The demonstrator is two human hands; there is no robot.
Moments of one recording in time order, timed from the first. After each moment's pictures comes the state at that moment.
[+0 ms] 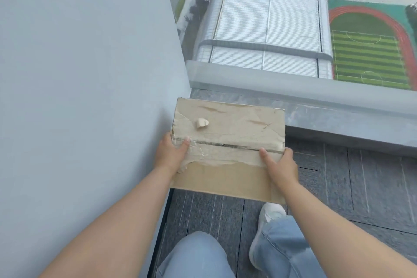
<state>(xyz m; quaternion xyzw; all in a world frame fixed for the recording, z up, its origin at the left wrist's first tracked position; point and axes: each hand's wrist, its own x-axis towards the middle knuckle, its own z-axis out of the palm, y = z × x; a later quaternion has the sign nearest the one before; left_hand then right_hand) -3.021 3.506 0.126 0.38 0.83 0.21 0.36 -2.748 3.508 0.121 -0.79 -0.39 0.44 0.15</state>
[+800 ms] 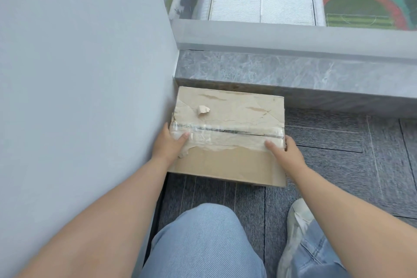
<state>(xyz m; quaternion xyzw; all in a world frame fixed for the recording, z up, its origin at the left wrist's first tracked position) -3.050 3.534 -0.111 0.41 0.80 0.20 0.39 -2.750 3.526 -0.113 -0.76 -0.36 0.51 0.19</state>
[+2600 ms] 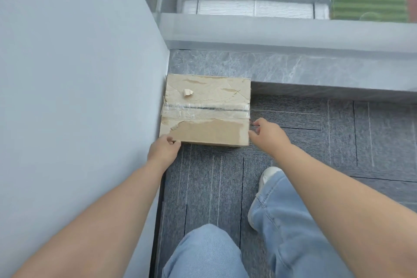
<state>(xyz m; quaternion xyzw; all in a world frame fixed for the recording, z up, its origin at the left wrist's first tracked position) -3.018 3.498 0.024 0.39 0.82 0.01 0.41 -2.748 3.538 0.036 -0.71 -0.58 0.39 -0.09</state>
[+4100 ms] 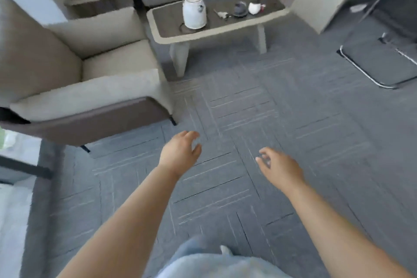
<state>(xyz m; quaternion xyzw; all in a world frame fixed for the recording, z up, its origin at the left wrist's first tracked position) -2.374 2.830 0.543 0.95 -0.21 -0.12 0.19 -2.496 2.605 0.519 -0.94 0.22 0.11 0.23</state>
